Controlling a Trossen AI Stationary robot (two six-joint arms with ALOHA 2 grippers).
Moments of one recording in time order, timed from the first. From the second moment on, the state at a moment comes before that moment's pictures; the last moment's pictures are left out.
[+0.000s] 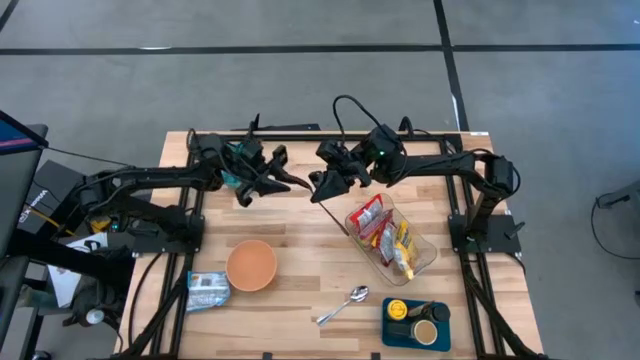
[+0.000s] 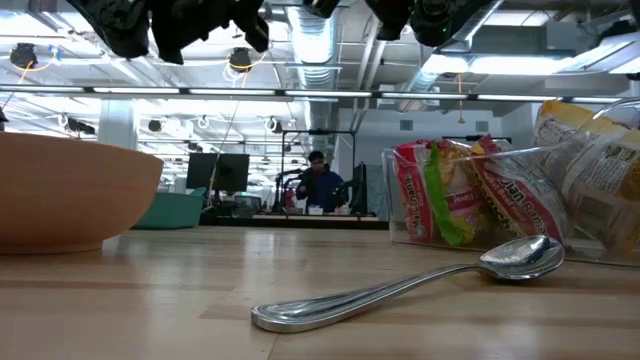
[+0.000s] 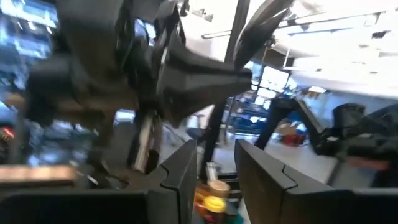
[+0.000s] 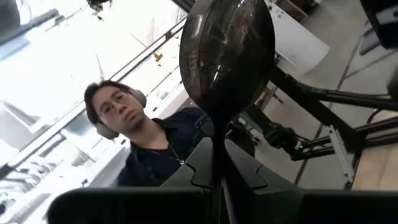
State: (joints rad) left arm 0.43 1.26 0.65 0.99 0.86 -0.49; right arm -0.24 1.79 1.30 1.03 -1.05 1.38
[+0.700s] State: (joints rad) left arm 0.44 1.15 0.65 0.86 0.78 -0.20; right arm -0.22 1.79 1.30 0.88 -0.96 1.41
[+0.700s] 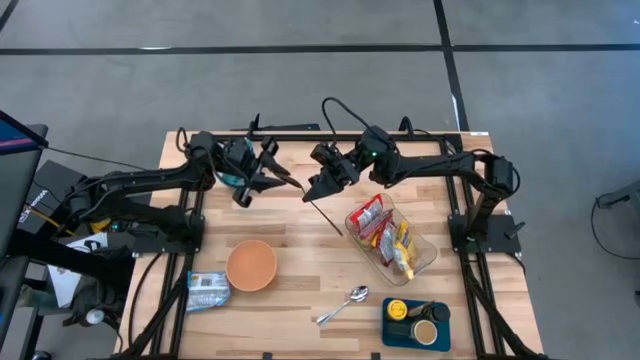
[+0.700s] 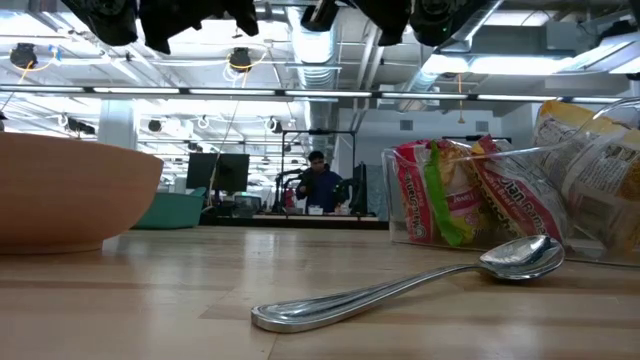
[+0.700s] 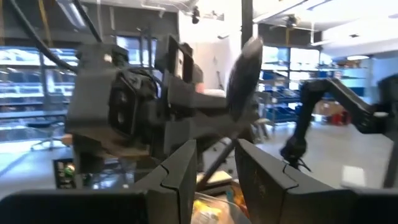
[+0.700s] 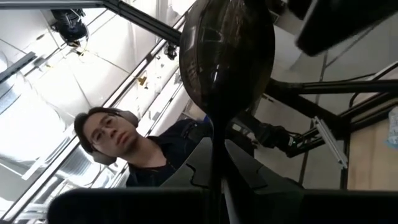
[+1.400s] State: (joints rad) left arm 0.38 1.15 0.65 0.86 0.76 -0.25; right arm -0.22 1.79 1.30 0.82 -0.92 1.35
